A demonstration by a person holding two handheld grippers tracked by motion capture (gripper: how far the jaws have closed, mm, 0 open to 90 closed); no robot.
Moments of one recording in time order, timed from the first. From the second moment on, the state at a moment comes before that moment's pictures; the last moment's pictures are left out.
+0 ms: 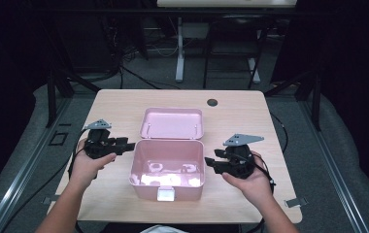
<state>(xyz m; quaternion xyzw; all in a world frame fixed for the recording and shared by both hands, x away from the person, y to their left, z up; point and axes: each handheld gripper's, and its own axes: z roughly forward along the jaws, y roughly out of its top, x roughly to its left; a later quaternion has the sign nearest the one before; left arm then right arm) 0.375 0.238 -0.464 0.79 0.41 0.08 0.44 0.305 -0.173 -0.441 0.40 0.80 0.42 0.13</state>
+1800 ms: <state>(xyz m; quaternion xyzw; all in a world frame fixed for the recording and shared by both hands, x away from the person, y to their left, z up) 0.364 0.230 -0.449 0.83 0.39 0.08 0.40 0.392 -0.233 -0.441 0.50 0.85 0.13 0.08</state>
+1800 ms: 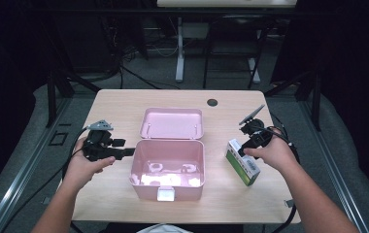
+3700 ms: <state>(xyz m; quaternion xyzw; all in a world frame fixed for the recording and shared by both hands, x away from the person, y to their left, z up) 0.365 0.240 -0.445 0.82 0.40 0.09 0.40 0.412 -0.217 -0.482 0.47 0.88 0.04 0.02</state>
